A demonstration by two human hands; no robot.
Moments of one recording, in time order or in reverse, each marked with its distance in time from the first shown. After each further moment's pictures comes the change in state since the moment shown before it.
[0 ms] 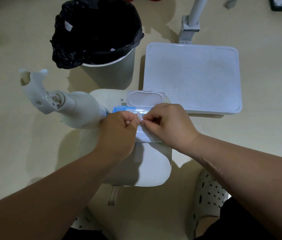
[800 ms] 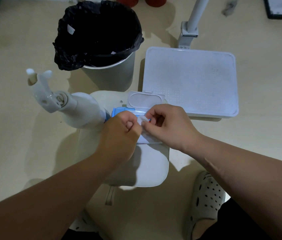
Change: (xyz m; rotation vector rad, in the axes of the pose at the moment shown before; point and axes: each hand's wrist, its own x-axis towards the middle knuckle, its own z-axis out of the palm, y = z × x) left_hand -0.008 0.002 0.000 -0.039 -0.017 0.097; right_hand -0.004 0.001 -0.008 0.149 -0.012 0.105
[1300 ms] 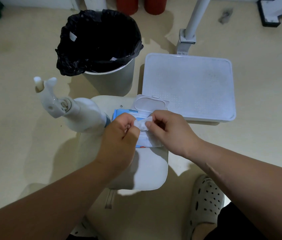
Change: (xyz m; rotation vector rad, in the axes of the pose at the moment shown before) left_hand -0.010 0.004 -0.002 -0.242 0.006 0.061; right_hand -0.004 0.006 -0.003 0.001 -0.044 -0.008
